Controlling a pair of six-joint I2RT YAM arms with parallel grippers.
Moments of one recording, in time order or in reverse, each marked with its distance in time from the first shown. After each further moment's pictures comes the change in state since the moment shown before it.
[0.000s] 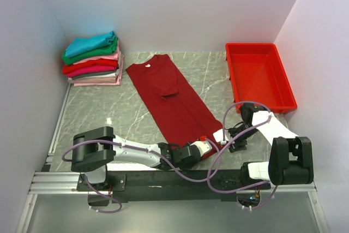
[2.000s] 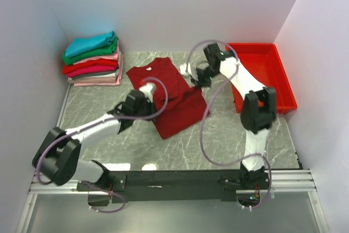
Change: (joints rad) left arm 0.802 -0.364 -0.211 0.140 0.376 -0.052; right arm 0.298 0.629 1.032 0.058 -0.045 0.589
